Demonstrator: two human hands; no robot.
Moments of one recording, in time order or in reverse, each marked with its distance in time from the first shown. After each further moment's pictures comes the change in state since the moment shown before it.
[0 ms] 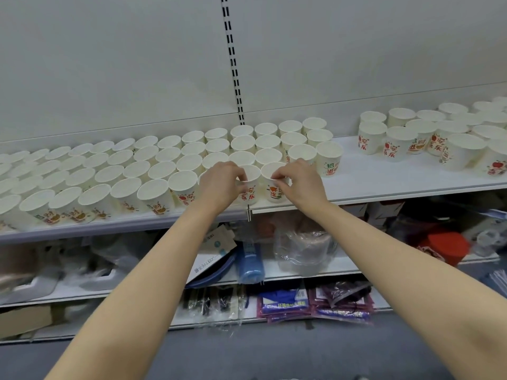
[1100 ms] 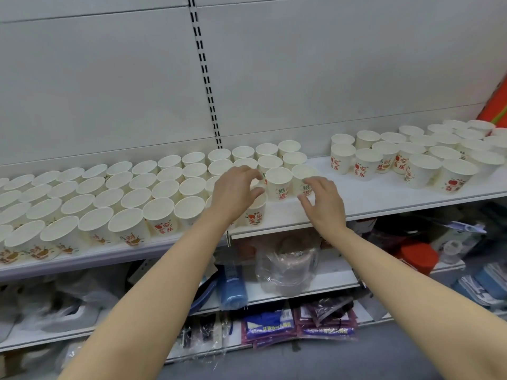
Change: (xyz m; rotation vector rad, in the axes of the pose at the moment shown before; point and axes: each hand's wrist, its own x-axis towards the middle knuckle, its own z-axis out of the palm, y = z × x) left_hand 0.042 0.061 0.008 -0.060 0.110 0.179; right_hand -0.025 0.074 -0.032 -0.122 0.228 0.234
